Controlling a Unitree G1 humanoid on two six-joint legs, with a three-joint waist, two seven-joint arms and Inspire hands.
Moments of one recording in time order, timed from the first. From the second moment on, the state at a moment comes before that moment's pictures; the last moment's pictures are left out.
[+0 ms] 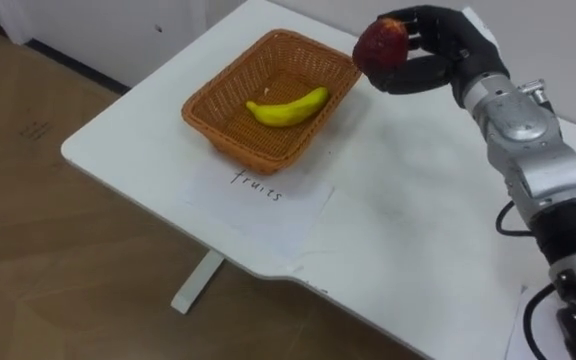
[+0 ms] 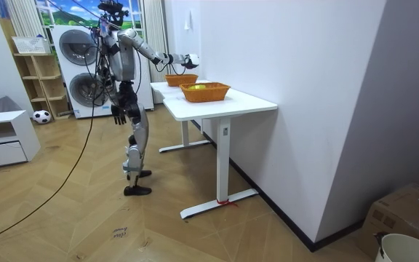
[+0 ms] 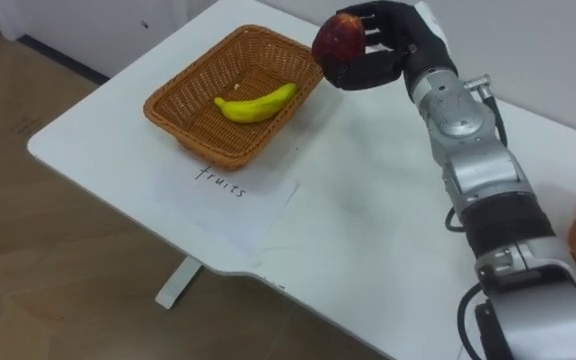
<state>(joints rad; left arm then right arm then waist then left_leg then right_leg) 0.28 0.23 0.00 0.94 0.29 0.13 0.04 -0.71 -0.45 0.22 0.64 0.16 0.02 0.04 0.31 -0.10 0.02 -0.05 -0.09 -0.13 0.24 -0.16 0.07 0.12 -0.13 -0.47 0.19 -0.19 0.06</state>
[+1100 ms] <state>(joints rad) 0.30 0.25 0.04 0.96 0.30 0.17 -0.04 -0.71 -0.39 0.33 0.53 0.07 0.09 0.07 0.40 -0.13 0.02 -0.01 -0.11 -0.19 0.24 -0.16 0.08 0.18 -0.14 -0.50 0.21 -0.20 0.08</state>
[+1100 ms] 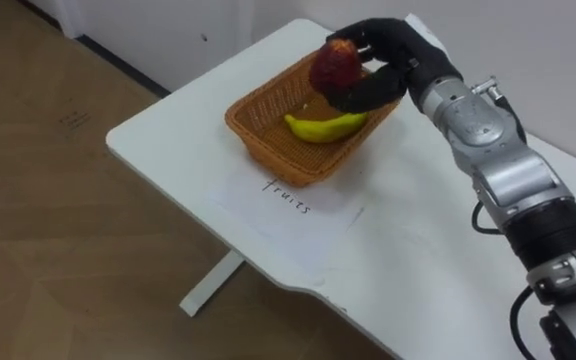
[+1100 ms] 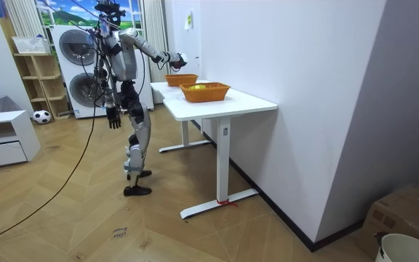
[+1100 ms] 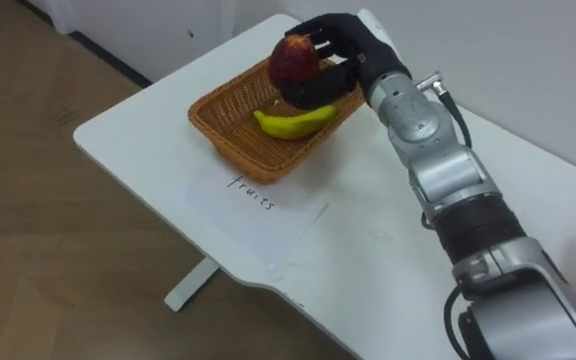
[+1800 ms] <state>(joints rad) 0.30 0.26 0.04 0.99 0.30 0.17 -0.06 -0.70 -0.39 0.42 0.54 0.07 0.10 0.09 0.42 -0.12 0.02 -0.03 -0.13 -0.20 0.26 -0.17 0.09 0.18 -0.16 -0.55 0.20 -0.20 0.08</state>
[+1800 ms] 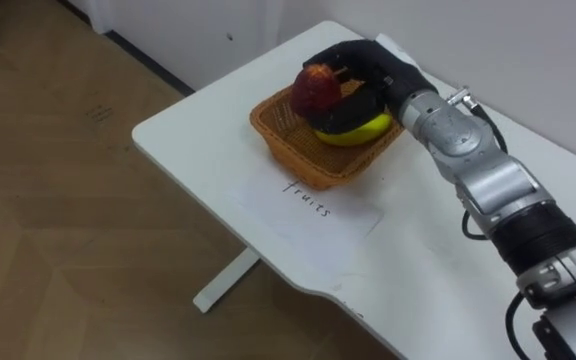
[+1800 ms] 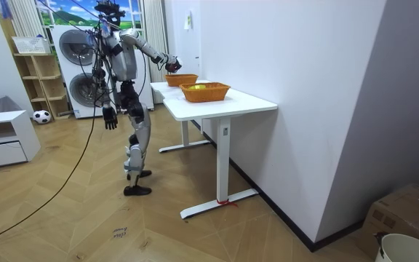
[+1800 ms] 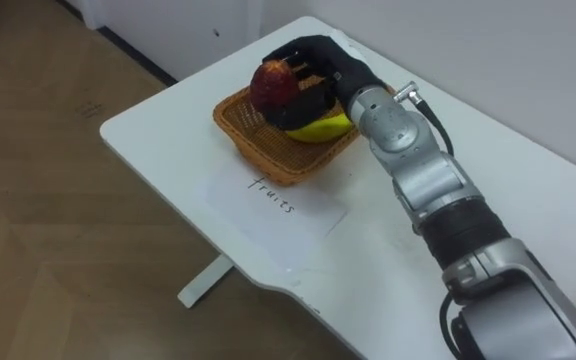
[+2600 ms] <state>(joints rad) 0.30 0.26 0.04 0.97 0.30 0.18 -0.05 -0.69 -0.39 0.41 0.57 0.03 0.11 0.09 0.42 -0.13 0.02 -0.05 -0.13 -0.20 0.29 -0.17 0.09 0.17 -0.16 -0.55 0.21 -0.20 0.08</state>
